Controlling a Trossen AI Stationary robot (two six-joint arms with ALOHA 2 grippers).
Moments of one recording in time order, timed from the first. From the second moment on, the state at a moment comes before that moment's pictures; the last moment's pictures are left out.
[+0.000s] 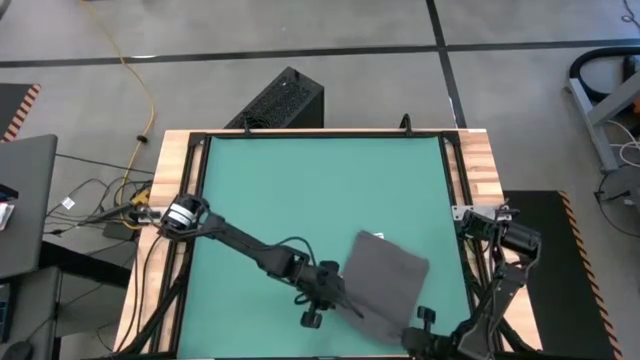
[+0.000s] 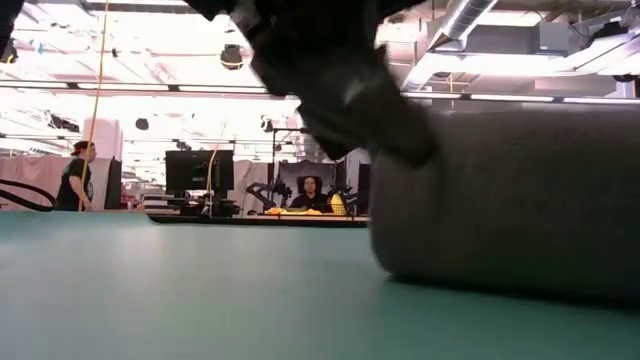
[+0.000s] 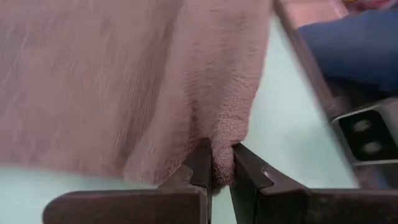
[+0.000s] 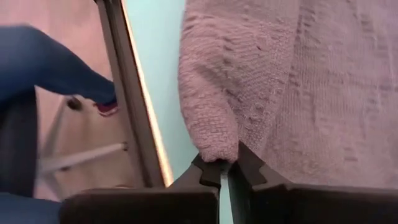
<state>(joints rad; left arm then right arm) -0.37 2.05 1.41 -0.12 0.15 -0.20 1.14 1.96 1.34 -0.72 0.57 1.41</state>
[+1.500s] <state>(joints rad) -0.22 2.06 1.31 0.08 0.35 -0.27 1.13 1.95 1.34 -0.94 0.36 2.22</state>
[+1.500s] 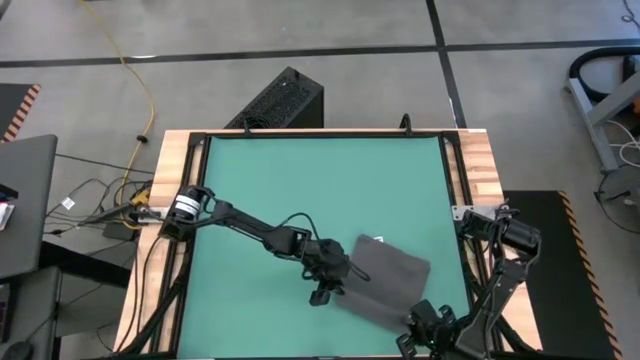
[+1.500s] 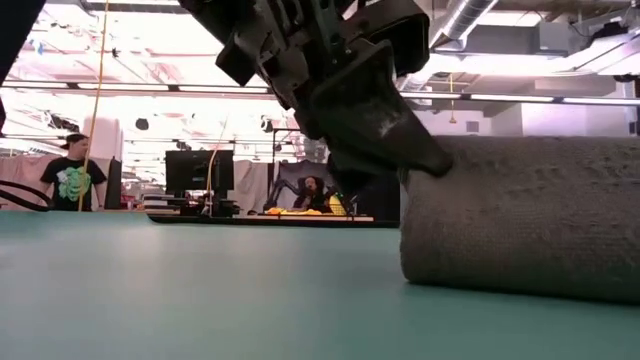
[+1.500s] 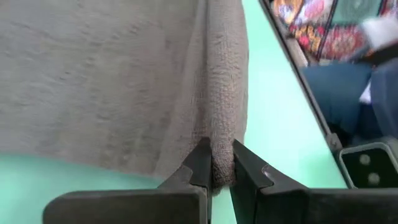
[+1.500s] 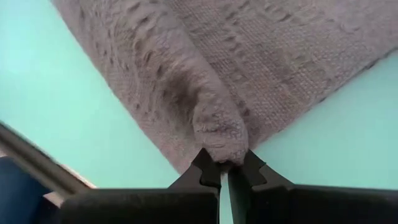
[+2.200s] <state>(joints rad) -0.24 2.06 1.26 0.13 0.35 -0.08 1.11 1.95 1.28 -0.88 0.25 2.18</state>
